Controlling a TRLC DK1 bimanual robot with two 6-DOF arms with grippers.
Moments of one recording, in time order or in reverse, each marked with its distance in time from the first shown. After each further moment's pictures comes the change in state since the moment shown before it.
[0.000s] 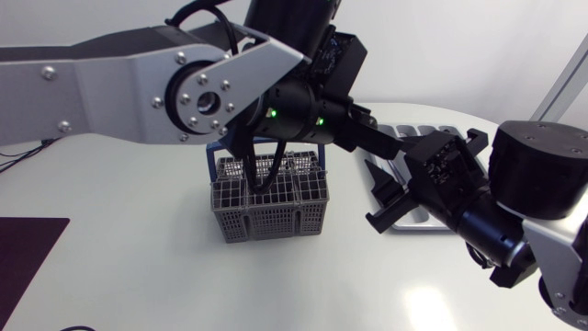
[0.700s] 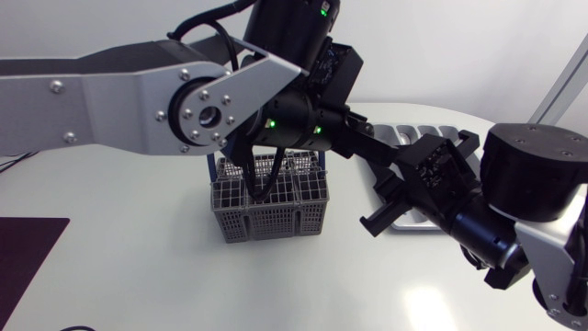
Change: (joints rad) left arm 0.002 -0.003 -0.037 0.026 0.000 -0.008; right arm 0.026 0.018 0.000 0.012 -0.003 0.000
